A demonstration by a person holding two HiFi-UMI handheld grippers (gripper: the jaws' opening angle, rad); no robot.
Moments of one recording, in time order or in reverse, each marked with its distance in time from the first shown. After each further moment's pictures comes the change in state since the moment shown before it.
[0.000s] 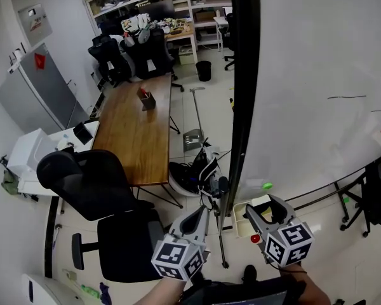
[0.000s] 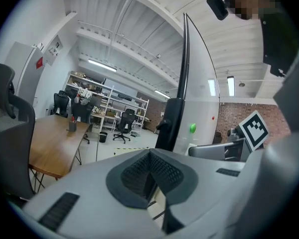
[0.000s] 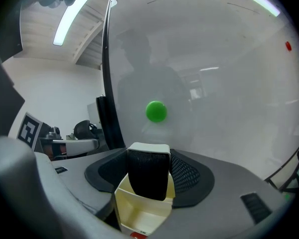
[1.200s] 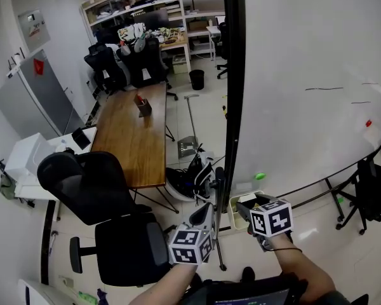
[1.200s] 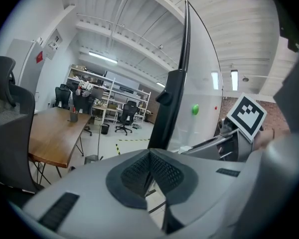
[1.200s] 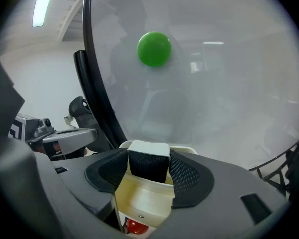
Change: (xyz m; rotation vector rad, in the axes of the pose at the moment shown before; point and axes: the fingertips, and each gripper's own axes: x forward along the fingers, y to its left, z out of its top) left arm 0.000 -0.012 -0.042 -0.013 0.099 0.028; right arm 0.012 0.006 -0.065 0.006 0.374 -0.021
